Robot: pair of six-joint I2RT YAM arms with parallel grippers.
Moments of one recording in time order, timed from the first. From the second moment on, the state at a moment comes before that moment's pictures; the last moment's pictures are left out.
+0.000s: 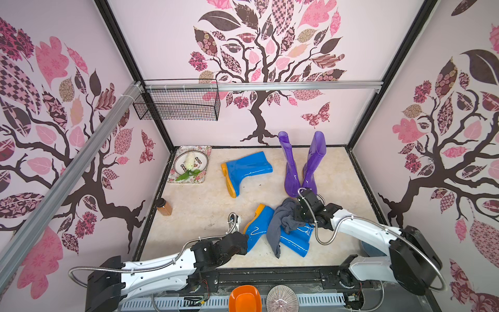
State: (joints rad) left arm -1.18 0.88 0.35 -0.31 -0.37 -0.94; right arm 0.68 1.26 0.68 -0.42 0.15 0.73
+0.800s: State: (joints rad) left arm -1.18 0.89 0.37 -0.36 -0.40 -0.99; right arm 0.75 0.85 0.41 -0.60 0.15 0.98
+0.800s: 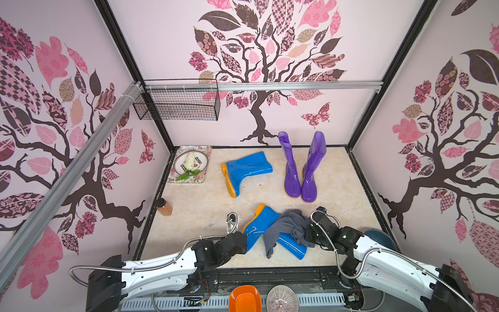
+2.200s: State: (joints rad) left arm -1.19 0.97 0.42 -0.37 -0.42 -1.01; right arm 1.05 1.28 0.60 -0.33 -0.08 1.01
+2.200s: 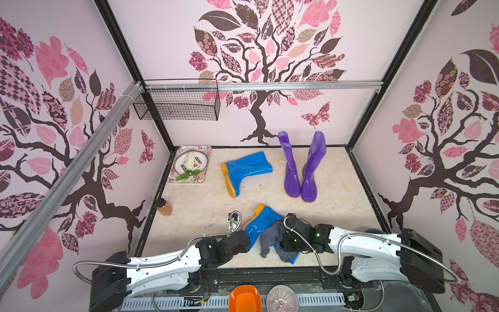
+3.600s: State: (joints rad) left arm -1.20 1.00 0.39 -0.26 -0.40 -1.02; right arm 0.65 1.32 0.51 -0.16 -0.23 0.88
